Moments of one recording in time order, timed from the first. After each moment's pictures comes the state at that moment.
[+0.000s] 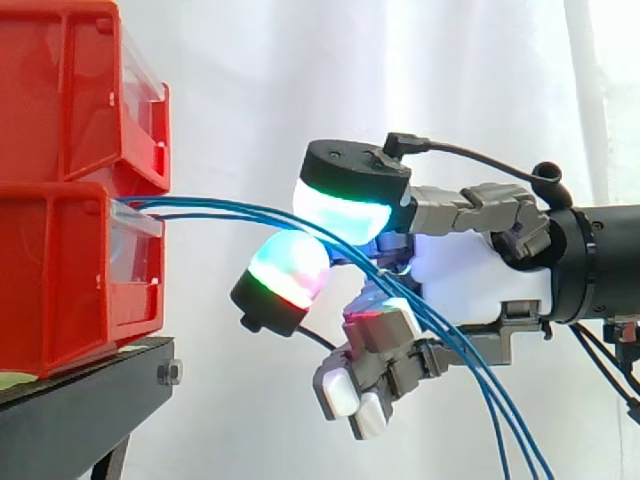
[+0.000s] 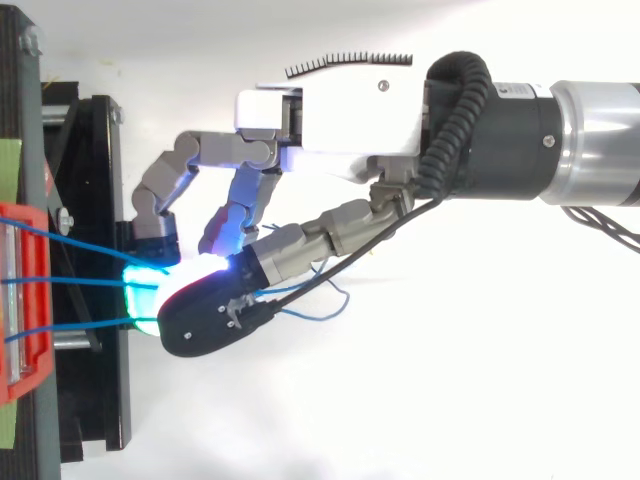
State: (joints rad) arm 0.05 -2.35 -1.06 -2.91 -1.50 -0.14
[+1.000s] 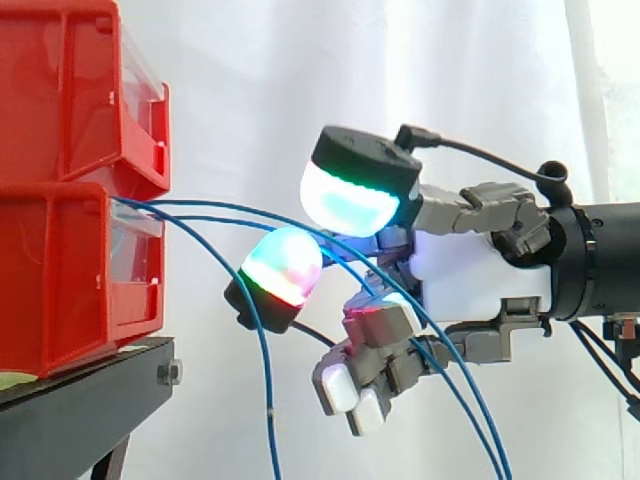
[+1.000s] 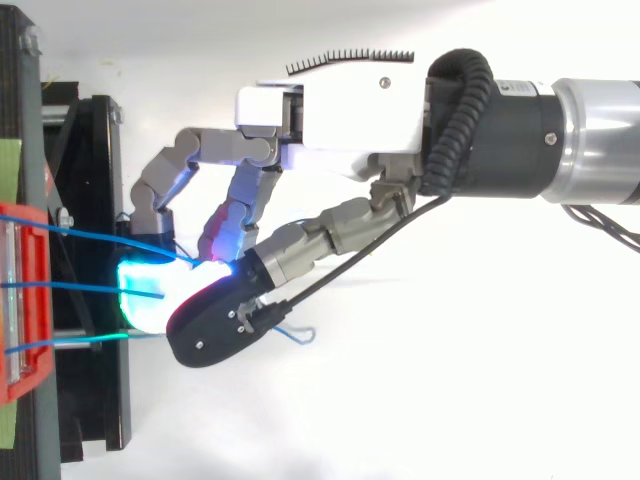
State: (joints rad) arm 0.05 -2.35 -1.06 -2.91 -1.50 -0.14
